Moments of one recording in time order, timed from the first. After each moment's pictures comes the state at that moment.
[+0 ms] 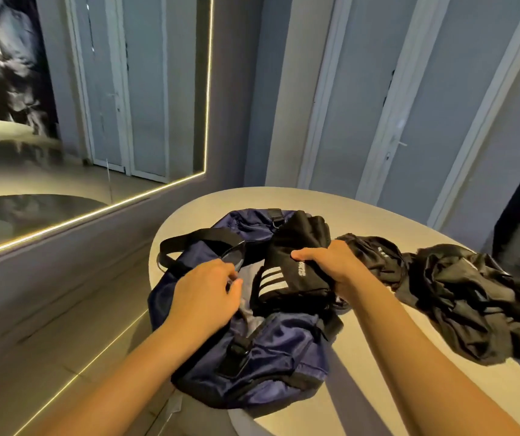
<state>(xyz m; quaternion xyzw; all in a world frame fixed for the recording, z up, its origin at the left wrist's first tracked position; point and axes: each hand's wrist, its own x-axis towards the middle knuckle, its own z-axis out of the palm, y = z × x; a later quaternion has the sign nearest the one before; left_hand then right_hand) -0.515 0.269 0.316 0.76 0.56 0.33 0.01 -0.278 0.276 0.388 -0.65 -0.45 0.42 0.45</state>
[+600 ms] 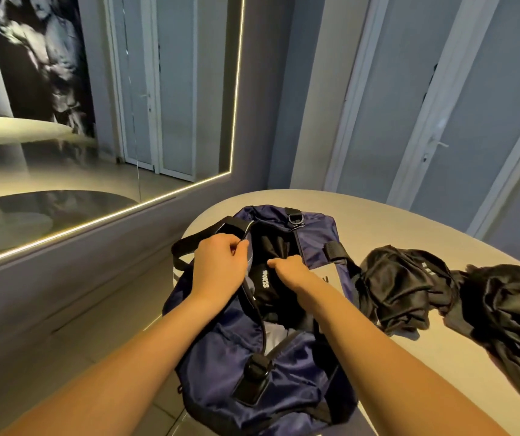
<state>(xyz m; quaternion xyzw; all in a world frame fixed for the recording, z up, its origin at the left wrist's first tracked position) -0.529 0.347 0.333 0.65 0.56 0.51 0.10 -0.376 0.367 0.342 -0.69 -0.50 0.42 0.32</state>
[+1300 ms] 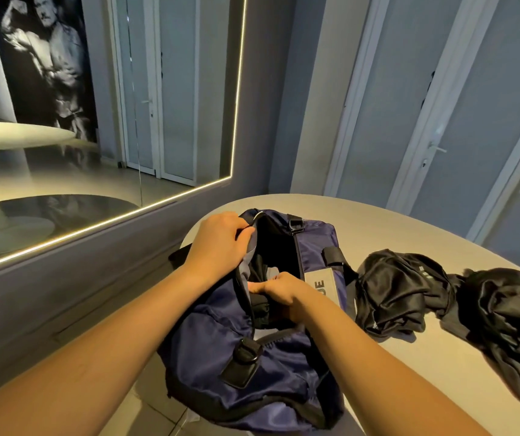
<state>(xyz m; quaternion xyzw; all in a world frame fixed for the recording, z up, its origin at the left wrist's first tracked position) -0.542 0.350 0.382 0.75 0.49 0.45 -0.02 -0.385 0.351 0.326 -0.65 -0.52 0.49 0.25</state>
